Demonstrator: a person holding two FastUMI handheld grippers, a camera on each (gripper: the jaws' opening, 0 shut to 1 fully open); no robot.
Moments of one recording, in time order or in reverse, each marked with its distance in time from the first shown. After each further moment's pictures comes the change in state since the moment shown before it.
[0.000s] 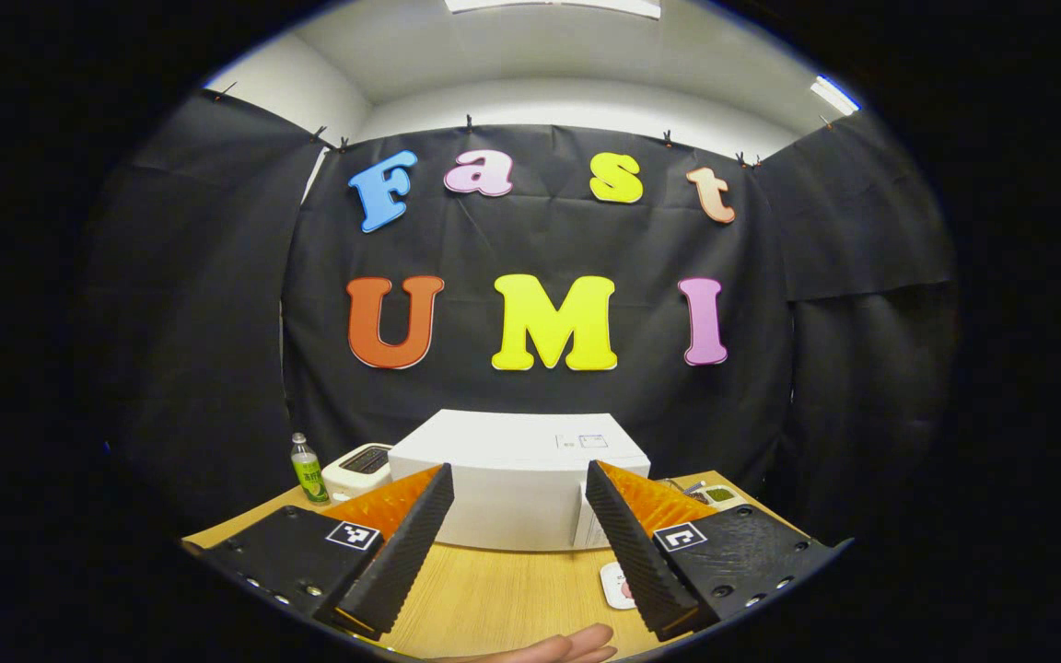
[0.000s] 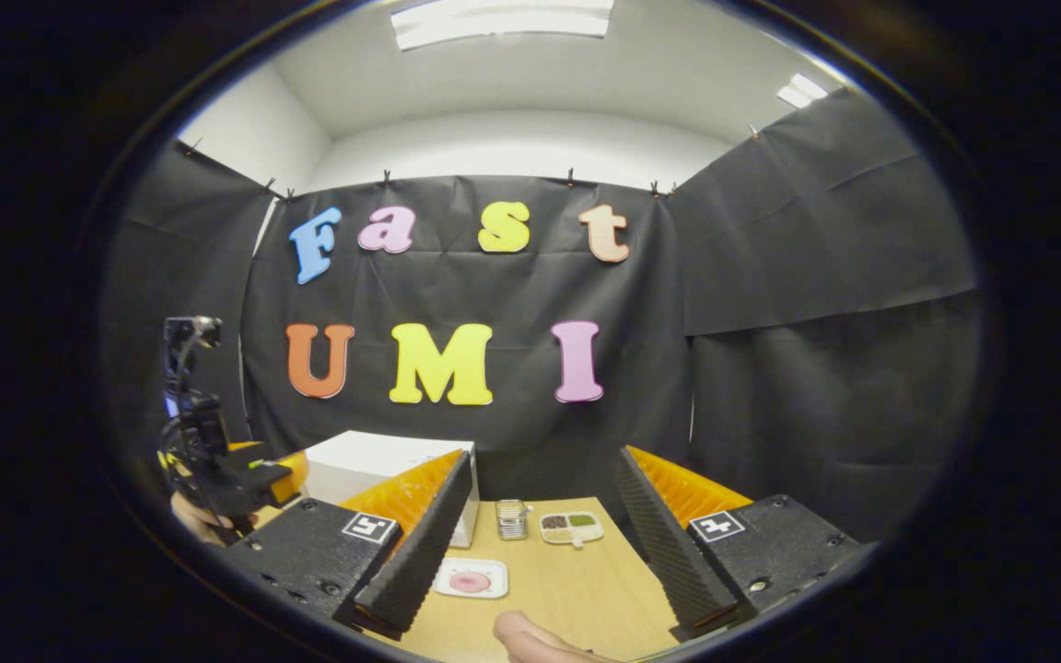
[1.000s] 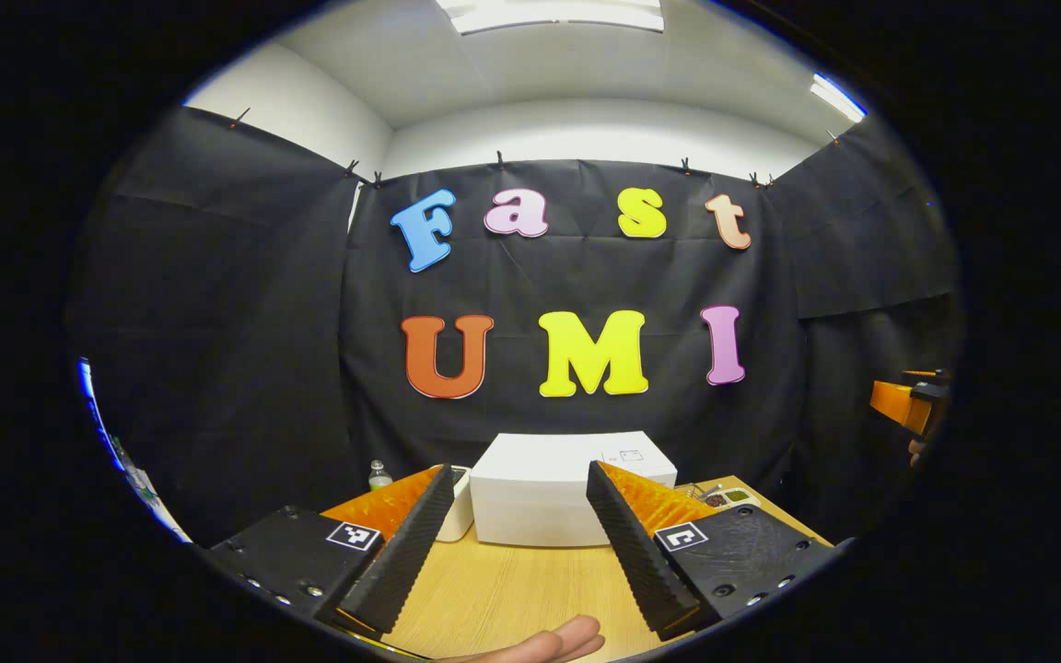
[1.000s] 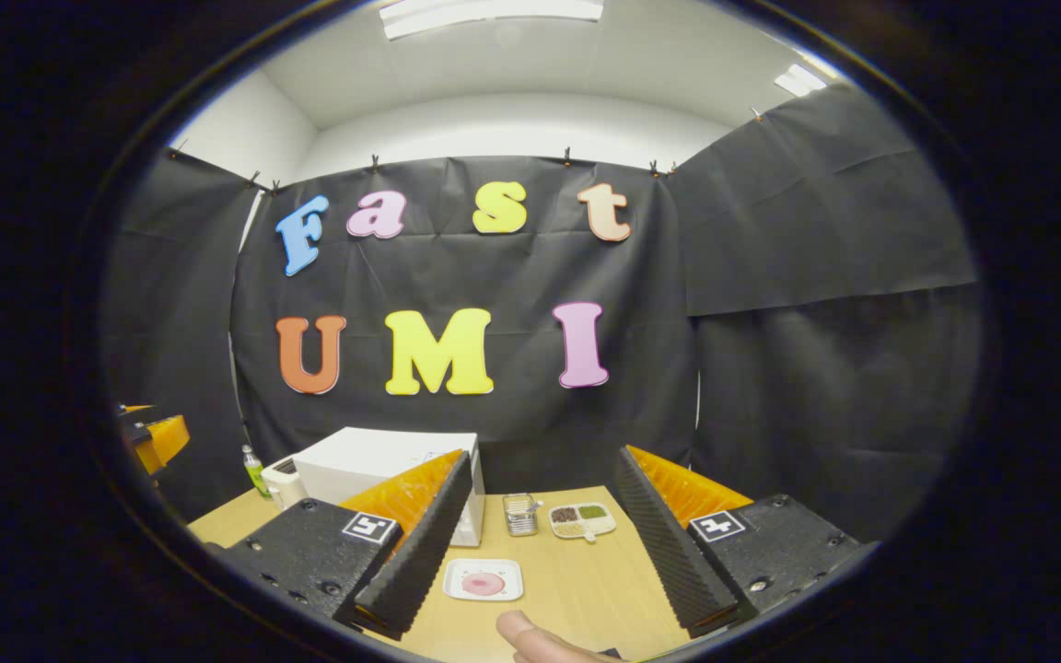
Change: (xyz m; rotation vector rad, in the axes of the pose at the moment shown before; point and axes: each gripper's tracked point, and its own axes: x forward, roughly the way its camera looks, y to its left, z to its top) left arm -0.137 0.081 0.082 -0.002 -0.054 0.084; right arm 0.032 0.028 -0.002 0.019 0.064 -0.023
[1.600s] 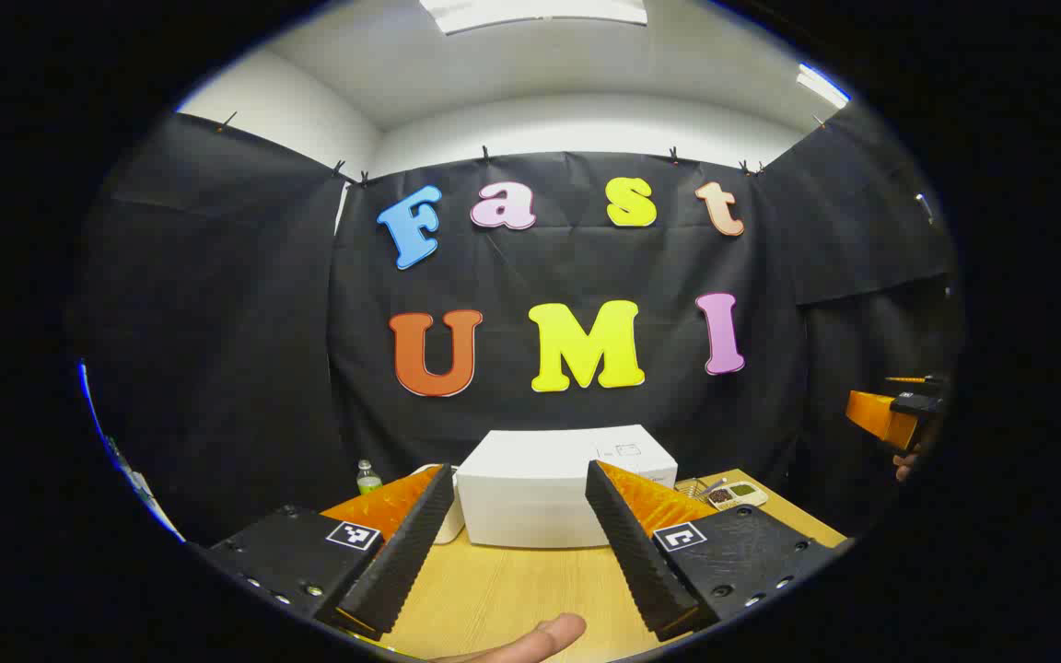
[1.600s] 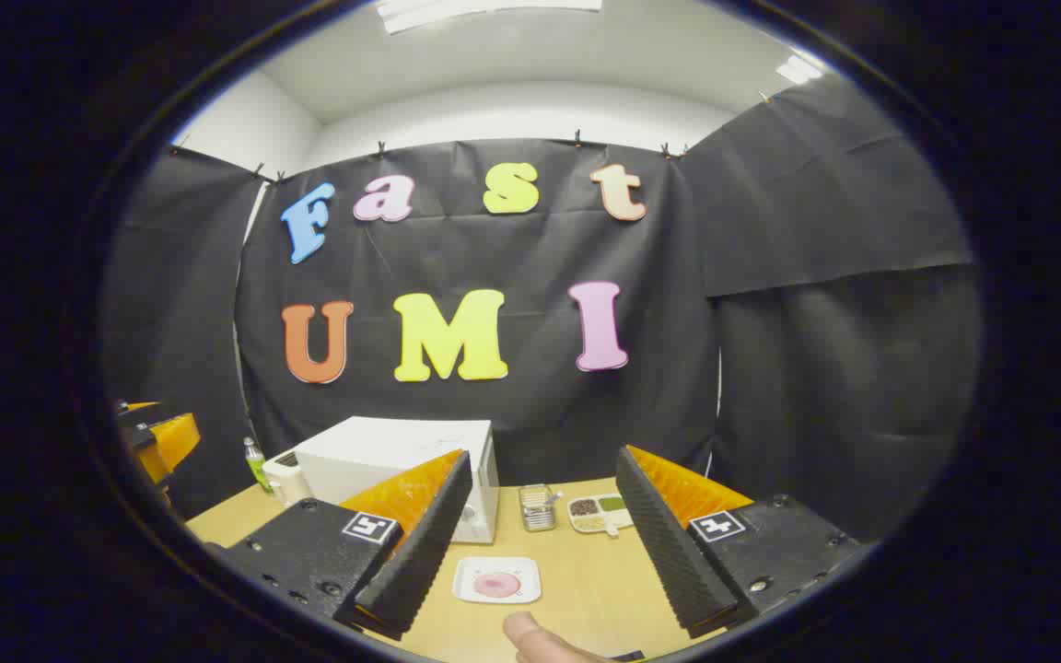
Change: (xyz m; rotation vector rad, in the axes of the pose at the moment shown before) left arm 0.026 -0.013 -0.012 0.047 -0.029 -0.004; right arm 0.043 0.017 -0.033 0.021 0.030 0.027
